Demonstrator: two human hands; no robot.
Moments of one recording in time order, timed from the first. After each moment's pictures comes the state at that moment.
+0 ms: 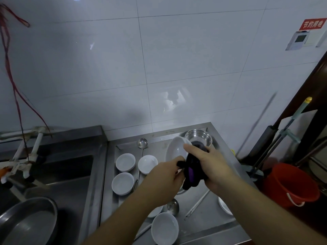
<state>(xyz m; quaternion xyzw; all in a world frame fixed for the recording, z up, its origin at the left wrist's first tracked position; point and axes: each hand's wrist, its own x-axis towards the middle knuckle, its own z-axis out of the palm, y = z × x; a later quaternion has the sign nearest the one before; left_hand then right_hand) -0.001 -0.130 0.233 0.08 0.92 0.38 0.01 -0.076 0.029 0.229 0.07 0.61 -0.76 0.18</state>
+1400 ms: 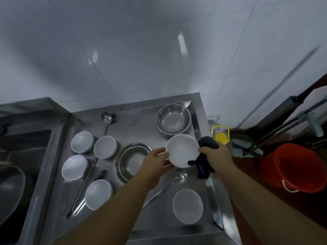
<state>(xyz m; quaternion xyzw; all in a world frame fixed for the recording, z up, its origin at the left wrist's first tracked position) -0.245 0.048 0.038 -0.43 0.51 0.74 0.10 -0.337 0.244 0.031 0.20 0.72 -0.63 0.23</state>
